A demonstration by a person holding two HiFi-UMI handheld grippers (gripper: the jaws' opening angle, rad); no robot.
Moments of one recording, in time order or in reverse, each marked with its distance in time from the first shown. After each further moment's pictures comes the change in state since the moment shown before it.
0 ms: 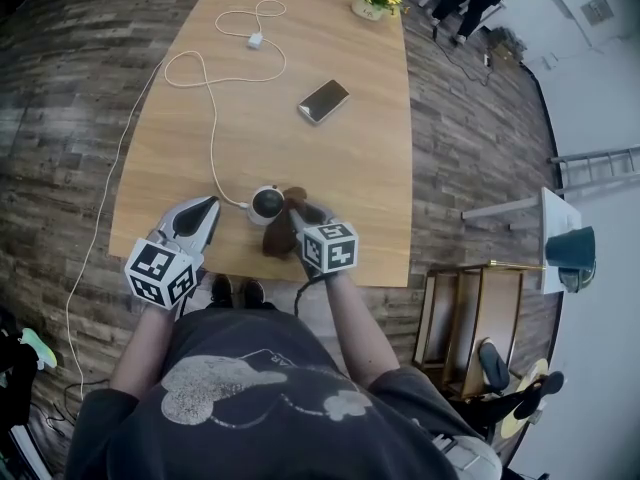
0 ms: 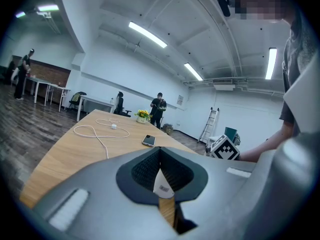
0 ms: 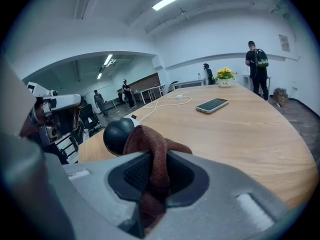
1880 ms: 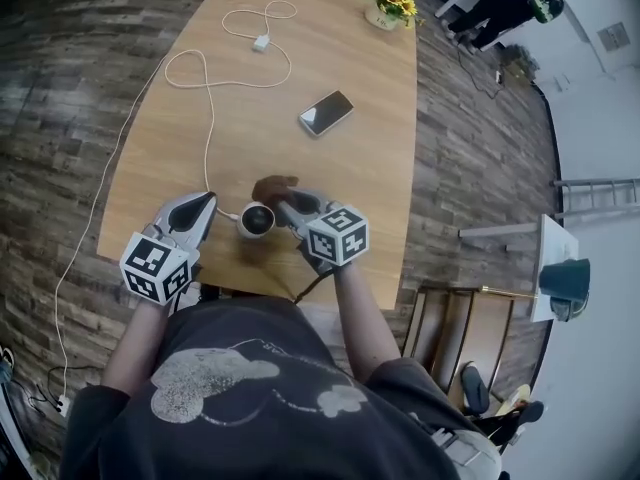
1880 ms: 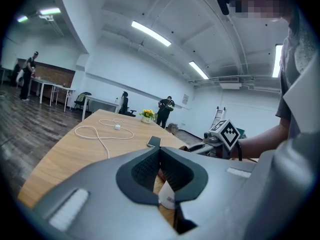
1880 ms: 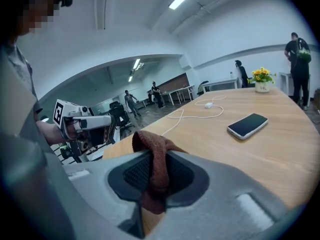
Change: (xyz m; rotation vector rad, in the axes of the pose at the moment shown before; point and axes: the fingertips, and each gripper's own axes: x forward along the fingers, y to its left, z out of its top) left arm 0.031 0.010 0.008 -0.013 0.003 0.063; right arm 0.006 0.022 0.068 -0.140 -0.001 0.354
